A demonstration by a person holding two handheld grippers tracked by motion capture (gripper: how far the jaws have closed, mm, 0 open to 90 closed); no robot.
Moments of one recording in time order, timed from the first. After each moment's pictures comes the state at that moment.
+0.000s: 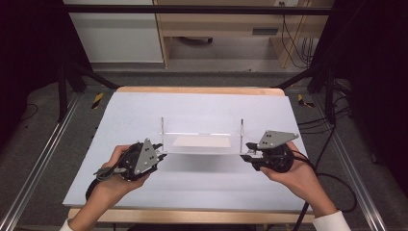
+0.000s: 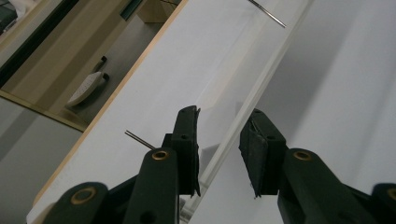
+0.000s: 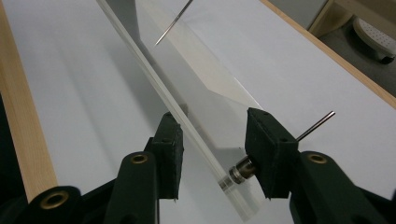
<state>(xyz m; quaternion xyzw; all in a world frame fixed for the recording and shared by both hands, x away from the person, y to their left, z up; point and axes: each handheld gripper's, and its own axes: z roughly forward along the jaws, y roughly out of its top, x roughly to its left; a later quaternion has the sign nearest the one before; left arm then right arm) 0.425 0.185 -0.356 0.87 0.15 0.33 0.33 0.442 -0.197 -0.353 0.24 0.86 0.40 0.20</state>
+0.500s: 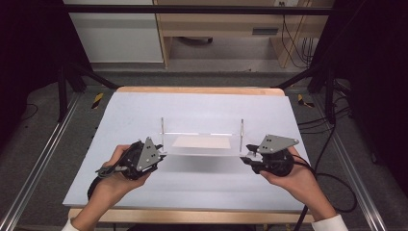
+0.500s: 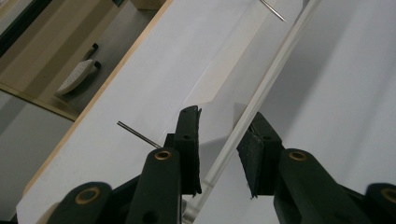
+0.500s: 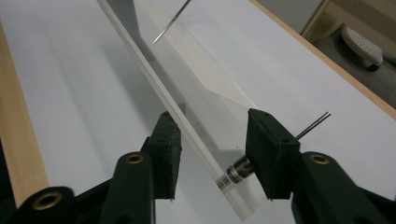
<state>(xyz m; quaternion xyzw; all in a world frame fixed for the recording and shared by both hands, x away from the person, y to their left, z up) 0.426 0.183 -0.354 0.88 0.17 0.32 0.31 0.435 -0.197 -0.361 0.24 0.86 0.40 0.22</state>
